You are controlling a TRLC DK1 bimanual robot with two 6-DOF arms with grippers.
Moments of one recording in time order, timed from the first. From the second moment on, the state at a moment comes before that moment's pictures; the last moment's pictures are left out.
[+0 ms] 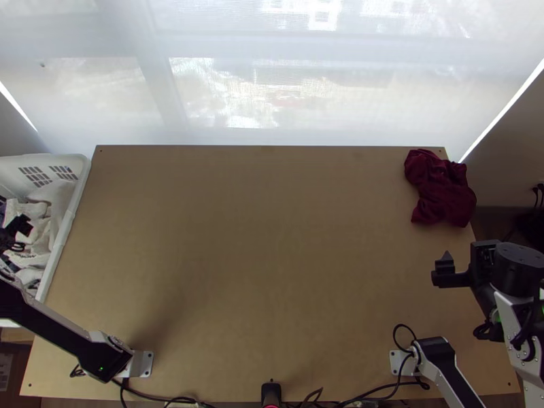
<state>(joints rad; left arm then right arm) 0.93 2.08 1.58 -0.55 -0.09 -0.16 0.13 0.62 1.04 -1.08 0.38 -0.19</state>
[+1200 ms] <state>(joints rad) 0.93 2.26 1.71 -0.64 -0.12 -0.07 0.14 0.63 1.07 -1.15 0.38 -0.19</state>
